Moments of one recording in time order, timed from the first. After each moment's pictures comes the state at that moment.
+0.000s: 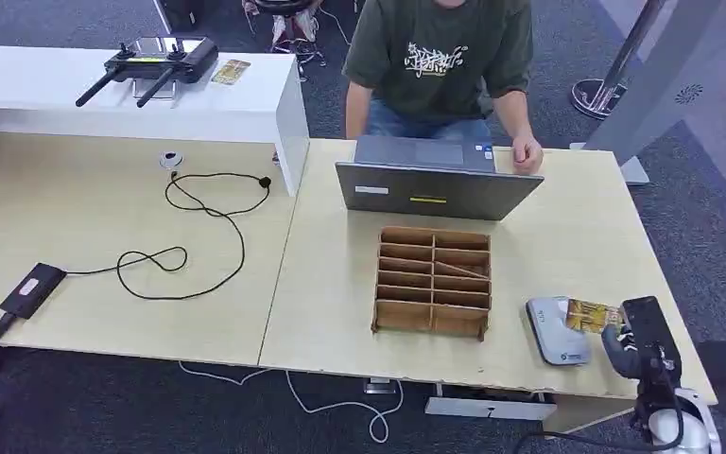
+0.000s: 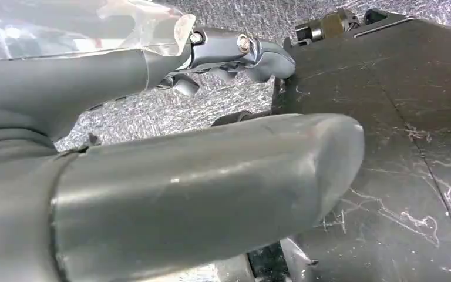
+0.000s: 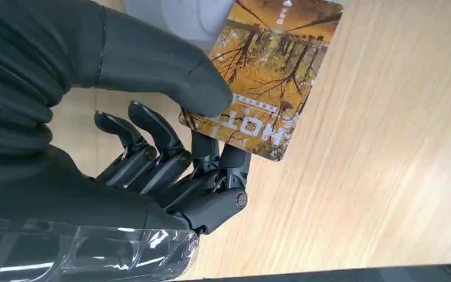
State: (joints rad) left arm -0.21 -0.05 -0.43 -0.25 -1.23 -0.32 -0.51; right arm -0.20 -0.16 -0.38 -1.16 0.47 0.18 0.02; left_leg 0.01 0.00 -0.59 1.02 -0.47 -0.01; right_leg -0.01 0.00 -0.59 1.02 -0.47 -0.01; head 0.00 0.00
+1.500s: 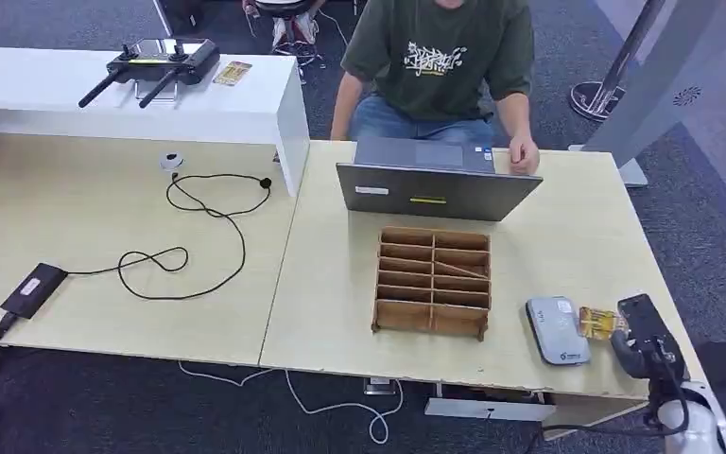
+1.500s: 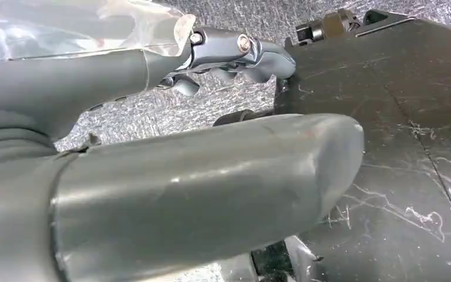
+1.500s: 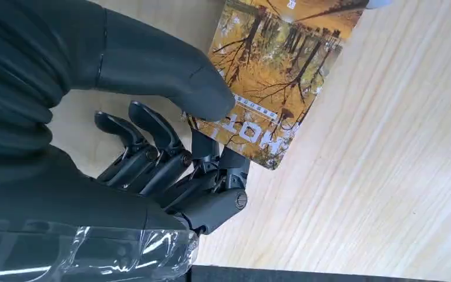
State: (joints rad) left arm -0.21 -0.05 -0.43 -0.25 -1.23 -0.32 -0.53; right arm -0.28 -0.25 -0.35 -0.96 0.57 0.16 0.00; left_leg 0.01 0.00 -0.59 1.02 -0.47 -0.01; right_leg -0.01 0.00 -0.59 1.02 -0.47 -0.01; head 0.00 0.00
